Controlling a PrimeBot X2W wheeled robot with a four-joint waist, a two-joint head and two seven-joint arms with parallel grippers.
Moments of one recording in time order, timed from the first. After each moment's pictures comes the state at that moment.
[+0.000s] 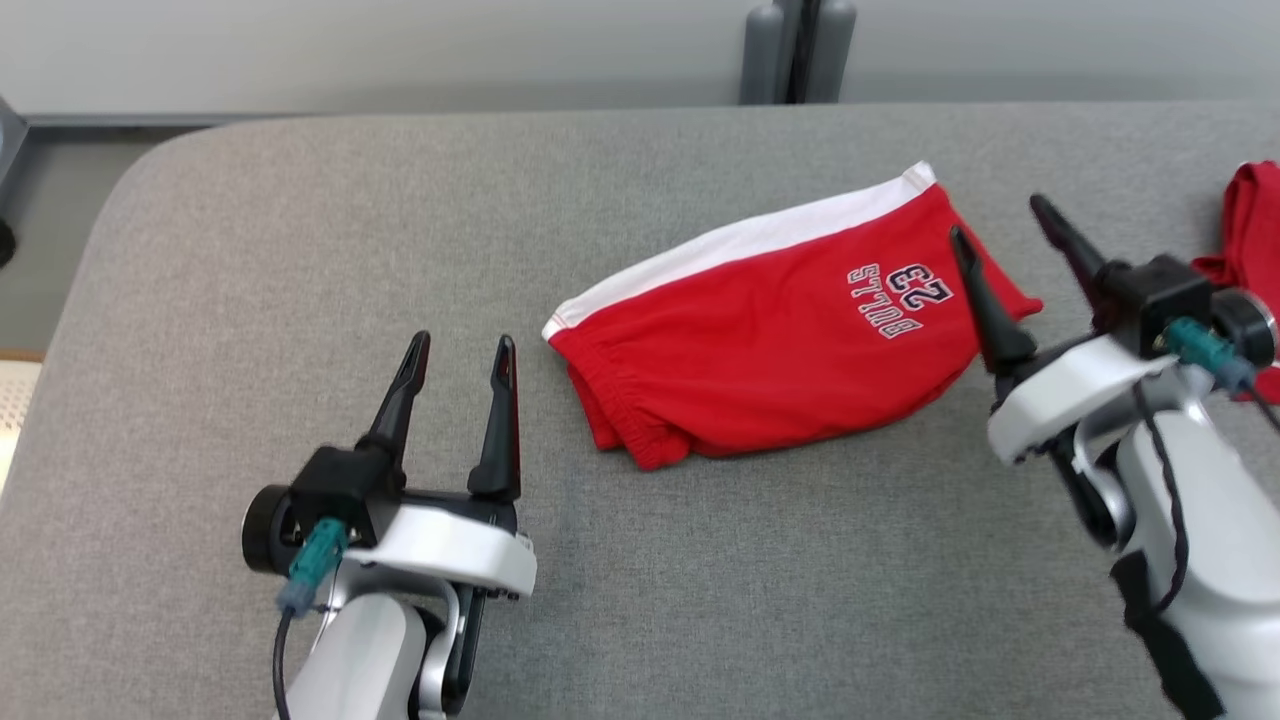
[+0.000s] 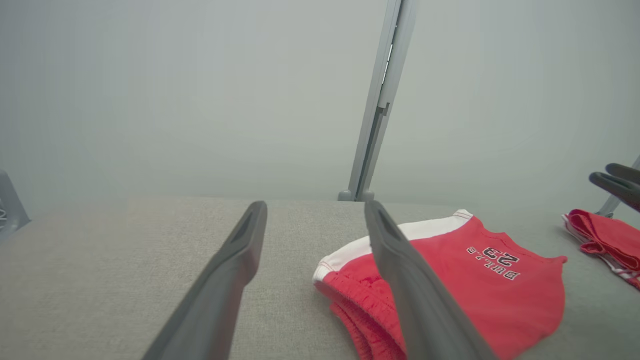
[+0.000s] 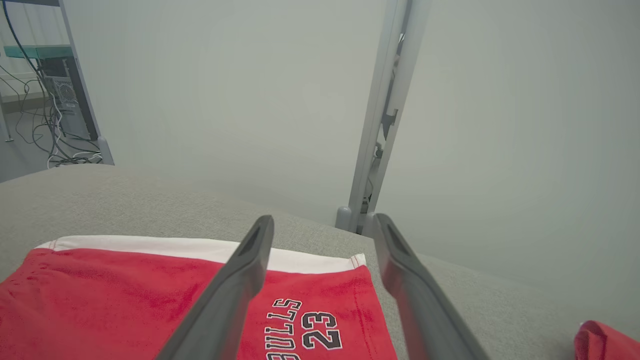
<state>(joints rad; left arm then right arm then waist) -0.29 0.08 -0.35 0.23 -0.40 0.14 -0.26 -0.66 -0.24 0.32 0.61 0.23 0.13 -0.26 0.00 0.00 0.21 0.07</state>
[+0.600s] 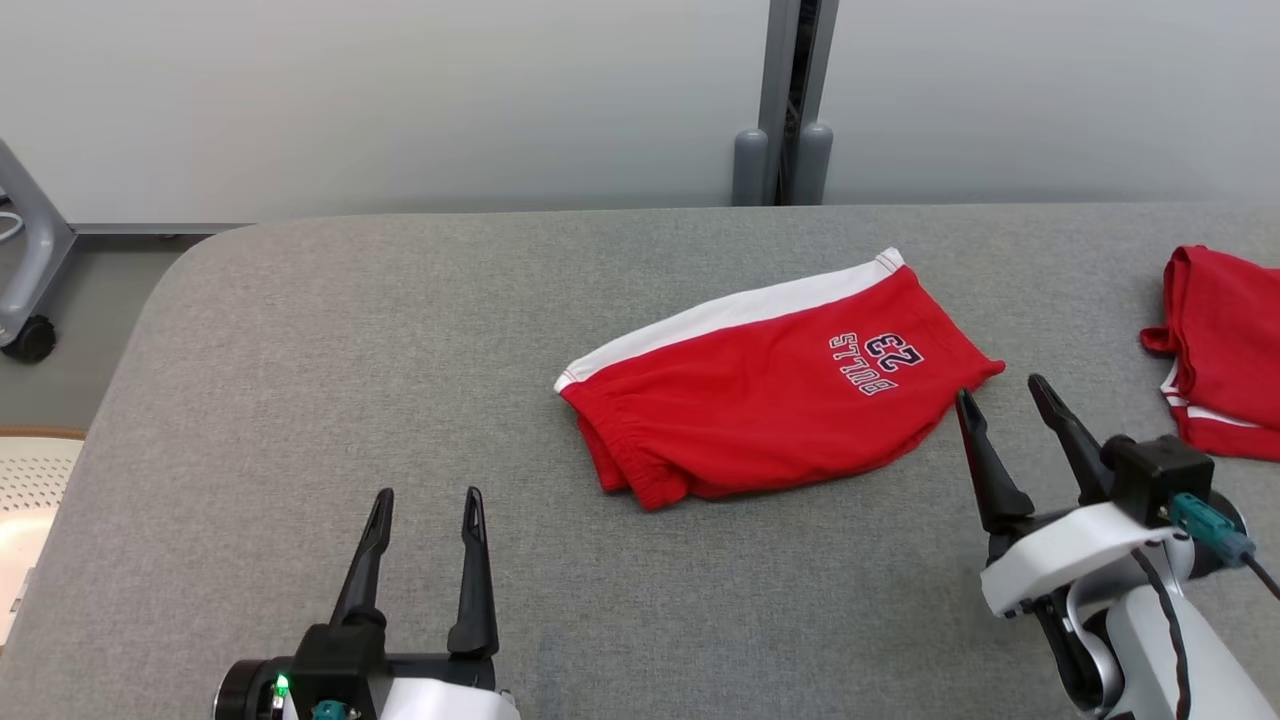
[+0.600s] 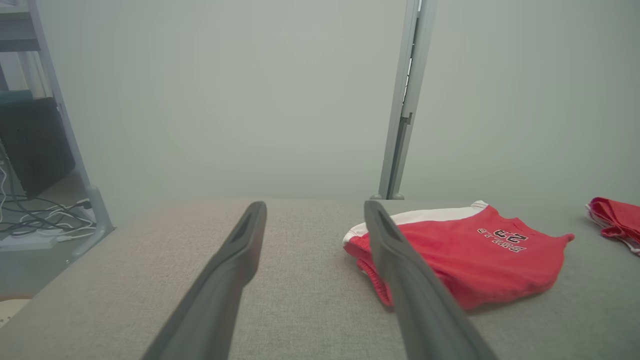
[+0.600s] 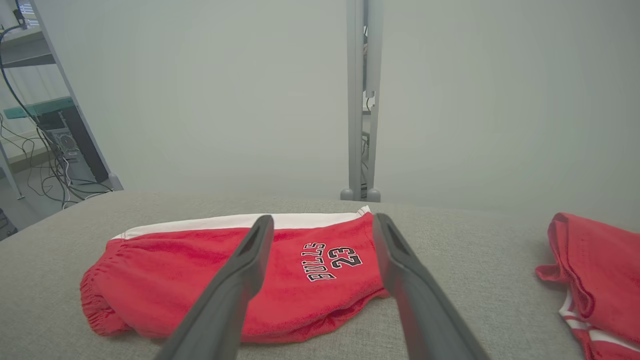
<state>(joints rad) 0.05 0.05 -0.28 0.02 -0.20 0.23 -0.26 -0.33 -0.15 0.18 0.49 0.26 0.13 -0.26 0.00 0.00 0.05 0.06</state>
